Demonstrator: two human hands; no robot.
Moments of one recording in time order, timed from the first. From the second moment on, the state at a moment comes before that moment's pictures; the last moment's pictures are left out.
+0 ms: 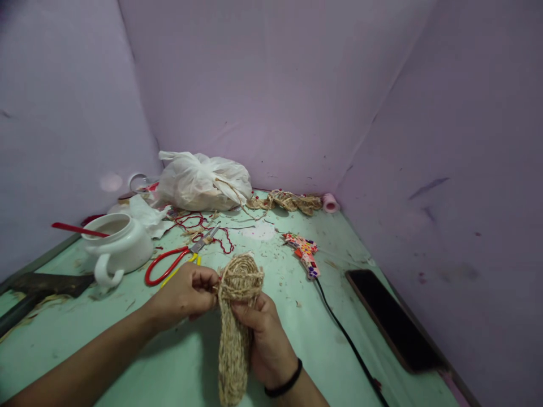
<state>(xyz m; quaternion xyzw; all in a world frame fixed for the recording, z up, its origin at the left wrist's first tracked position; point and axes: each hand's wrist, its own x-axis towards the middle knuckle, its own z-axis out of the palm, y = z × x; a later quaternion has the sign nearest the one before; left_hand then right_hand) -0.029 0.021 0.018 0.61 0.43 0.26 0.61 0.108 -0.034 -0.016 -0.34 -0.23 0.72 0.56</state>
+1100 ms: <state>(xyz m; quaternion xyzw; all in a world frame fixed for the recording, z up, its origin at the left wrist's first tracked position) -0.026 0.018 0.018 0.37 0.35 0.24 0.83 0.104 -0.036 -0.017 -0.35 -0.30 0.65 0.60</state>
